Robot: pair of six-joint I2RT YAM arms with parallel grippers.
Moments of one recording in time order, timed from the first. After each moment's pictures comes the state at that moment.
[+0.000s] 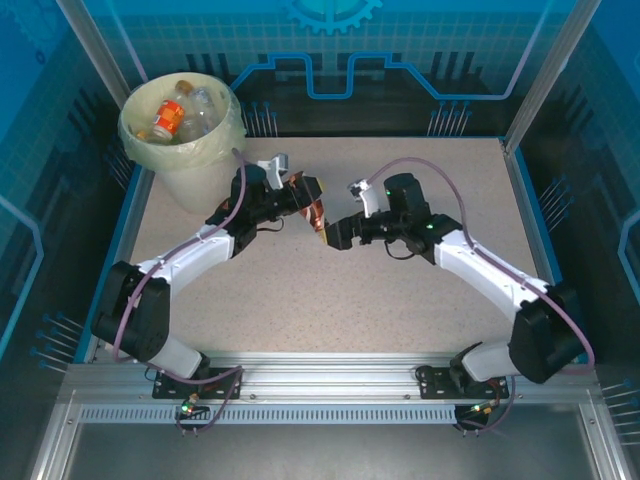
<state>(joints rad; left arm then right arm) -0.38 1.53 1.00 0.22 0.42 -0.85 0.52 1.37 1.04 -0.26 -0.56 0.28</state>
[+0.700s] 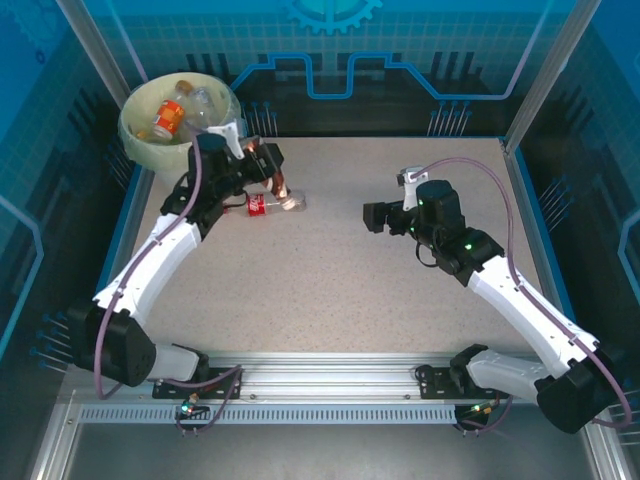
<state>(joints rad) -0.23 1.37 1.32 -0.26 0.15 -0.53 0.50 1.11 1.01 -0.40 0.12 0.27</state>
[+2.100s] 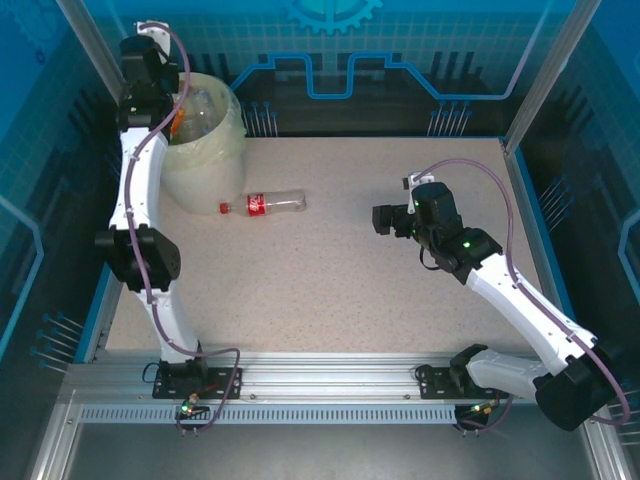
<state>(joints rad) 0.14 2.04 2.29 -0.41 -0.32 0.34 0.50 1.13 1.03 -0.51 0.23 0.29</state>
